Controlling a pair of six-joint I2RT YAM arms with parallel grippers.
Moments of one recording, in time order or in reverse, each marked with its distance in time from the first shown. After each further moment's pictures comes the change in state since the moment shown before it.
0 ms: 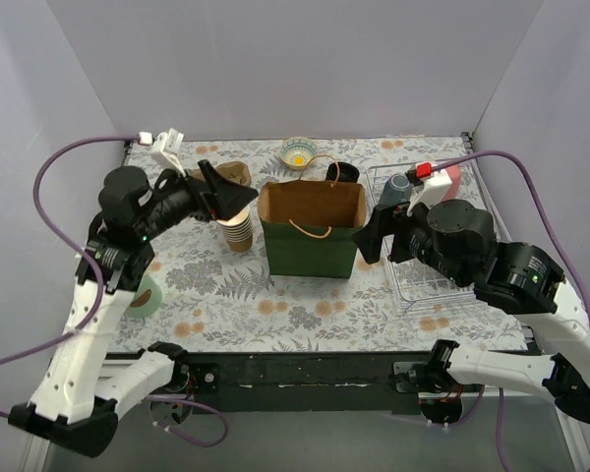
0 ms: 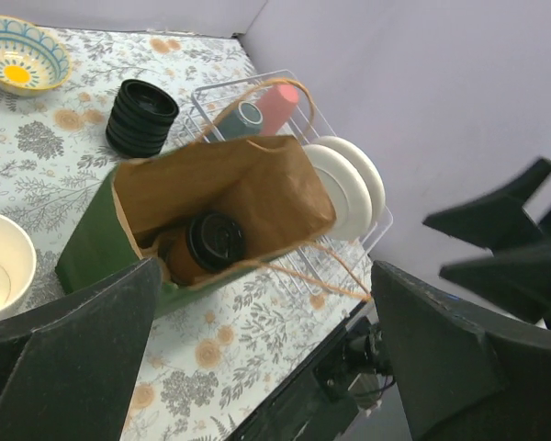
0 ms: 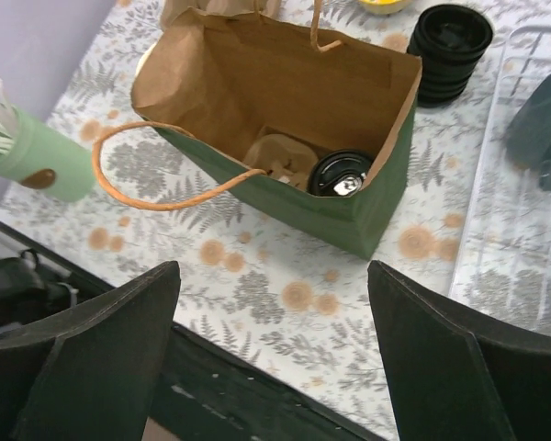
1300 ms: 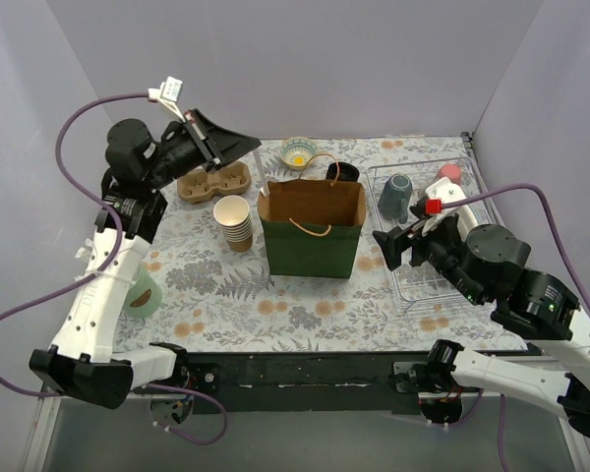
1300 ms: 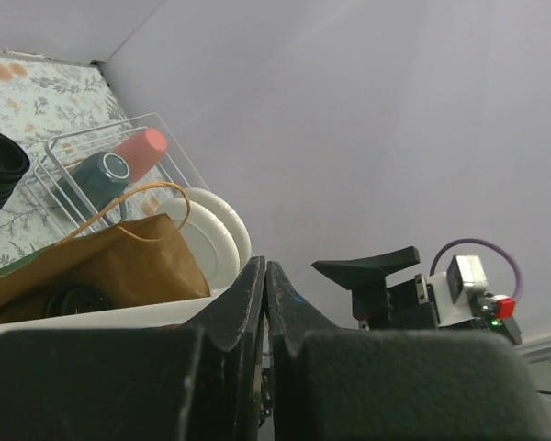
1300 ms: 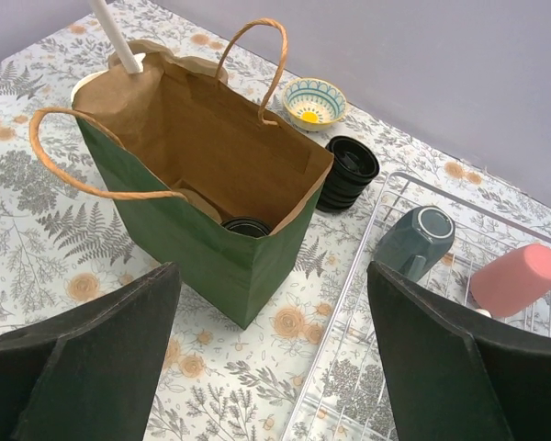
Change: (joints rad) left arm 0.130 0.177 0.127 0.335 0.260 -0.417; right arm 0.000 -0.196 -0.219 0.268 0.045 -0.486
